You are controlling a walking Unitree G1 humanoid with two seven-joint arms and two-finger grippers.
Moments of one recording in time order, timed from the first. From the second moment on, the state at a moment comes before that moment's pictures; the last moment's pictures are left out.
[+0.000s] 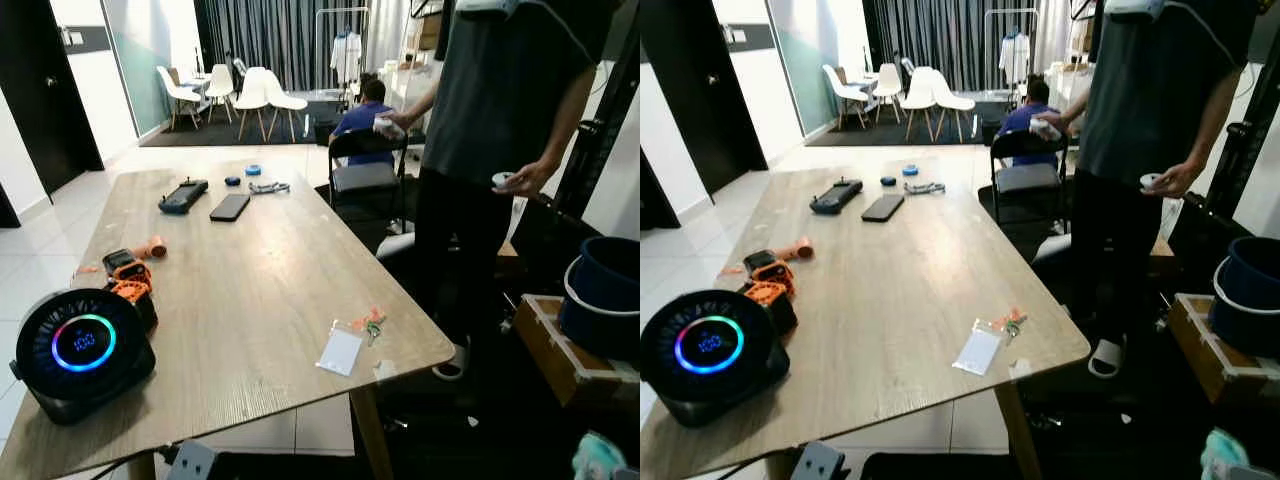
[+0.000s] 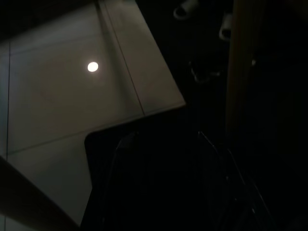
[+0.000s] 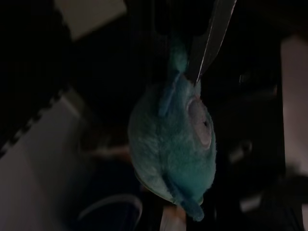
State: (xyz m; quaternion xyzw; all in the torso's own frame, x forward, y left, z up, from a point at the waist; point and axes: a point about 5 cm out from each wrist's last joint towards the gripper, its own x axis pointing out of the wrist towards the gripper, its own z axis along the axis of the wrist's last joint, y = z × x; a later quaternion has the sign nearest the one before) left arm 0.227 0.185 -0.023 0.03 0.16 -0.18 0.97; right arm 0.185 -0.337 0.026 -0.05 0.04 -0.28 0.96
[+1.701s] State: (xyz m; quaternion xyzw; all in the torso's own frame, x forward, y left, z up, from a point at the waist) left arm 0.232 0.158 0.047 -0.11 0.03 -0.43 0.90; right arm 0.310 -0.299 0.152 0.02 -0.12 -0.16 0.98
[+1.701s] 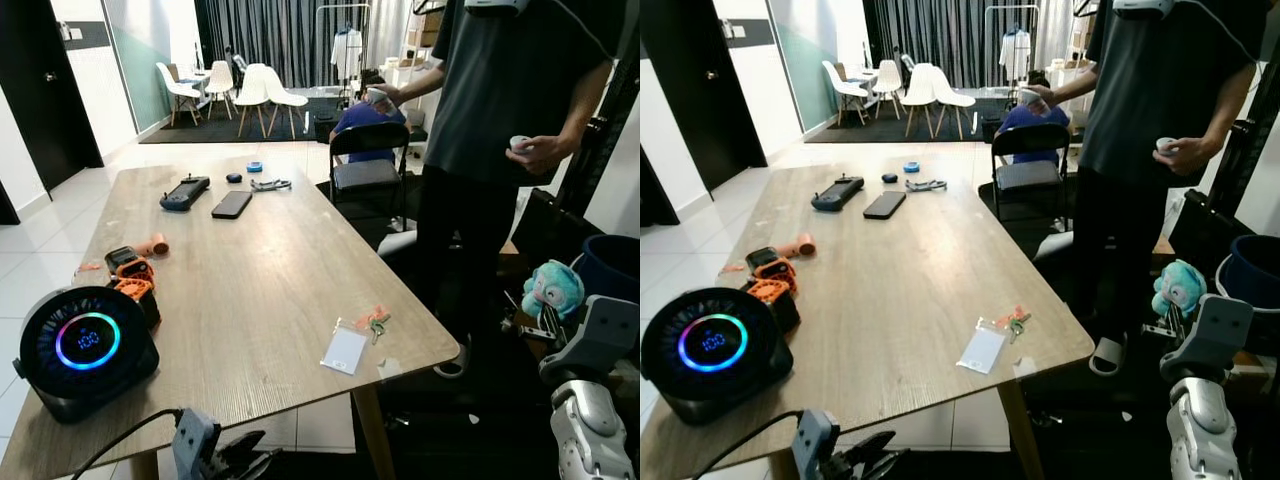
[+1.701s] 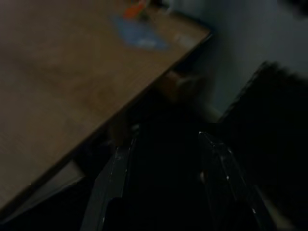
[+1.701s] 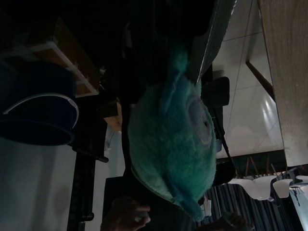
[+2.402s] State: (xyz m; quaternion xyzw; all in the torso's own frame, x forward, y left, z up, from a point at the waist) left arm 0.283 0.135 0.133 -0.16 -0.07 -0.40 0.90; right arm 0.321 -0.274 0.155 -0.02 -0.11 -0.11 0.99
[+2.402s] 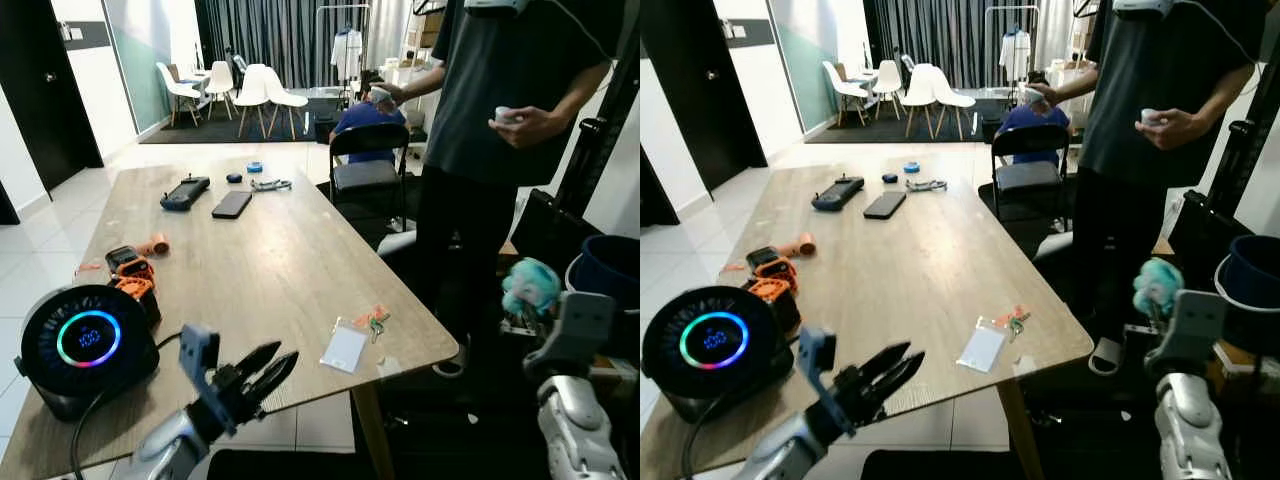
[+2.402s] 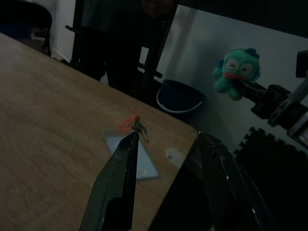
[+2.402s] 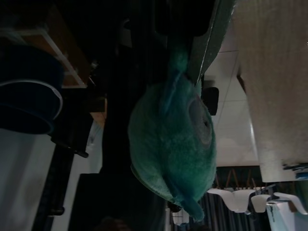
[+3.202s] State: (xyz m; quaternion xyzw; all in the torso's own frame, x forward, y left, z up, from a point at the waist) left arm 0.300 0.125 0.151 -0.02 -0.12 -0.32 0.94; right arm 0.341 -0.218 0.159 -0.02 -0.12 -0.04 0.99
